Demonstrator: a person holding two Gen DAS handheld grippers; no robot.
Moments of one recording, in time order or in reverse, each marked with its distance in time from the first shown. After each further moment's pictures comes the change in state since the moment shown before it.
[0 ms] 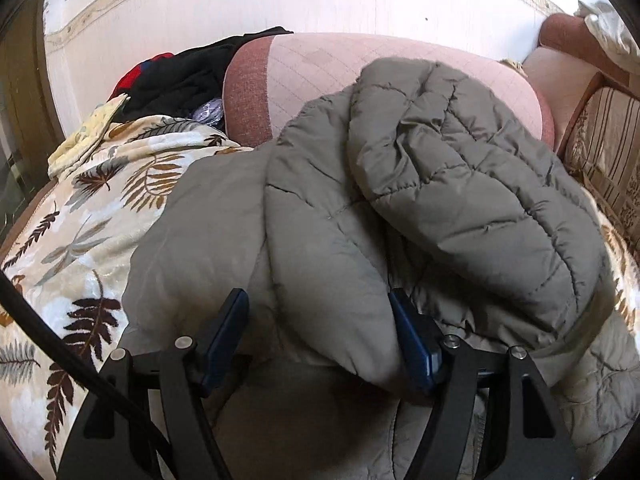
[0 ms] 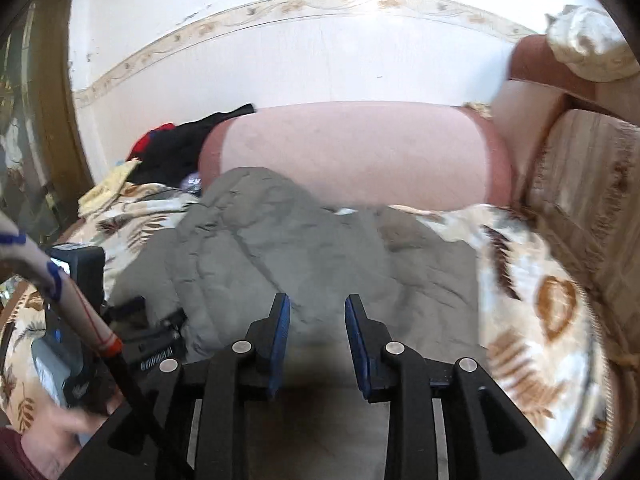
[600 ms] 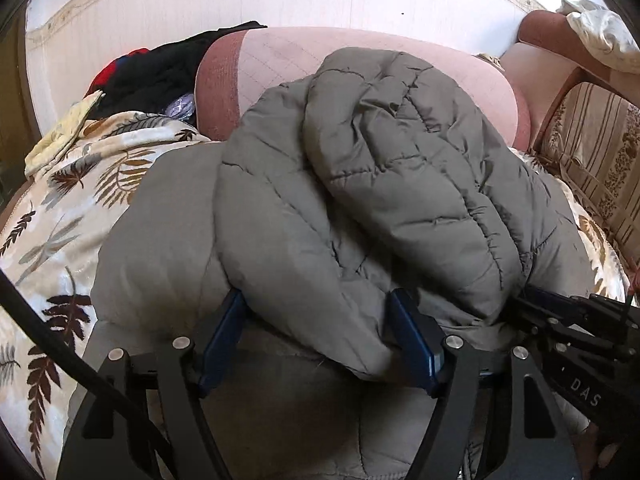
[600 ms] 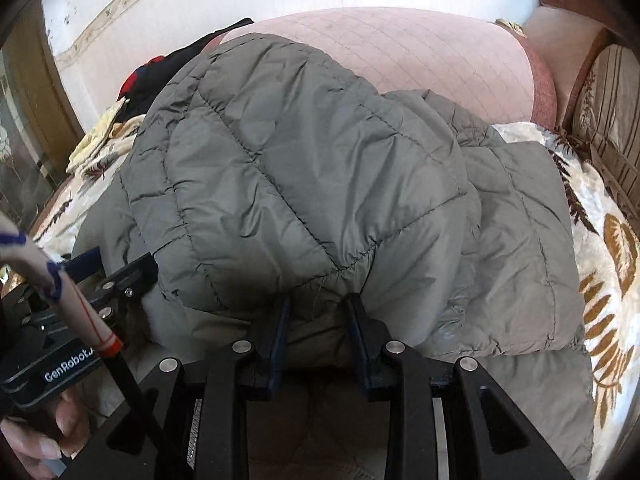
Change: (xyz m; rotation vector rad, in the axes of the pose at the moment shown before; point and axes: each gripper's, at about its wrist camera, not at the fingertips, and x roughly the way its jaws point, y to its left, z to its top) left arm 0.004 -0.018 -0.004 0.027 0.020 -0.083; right arm 0.074 0.011 -0.036 -0.006 0.206 -0.012
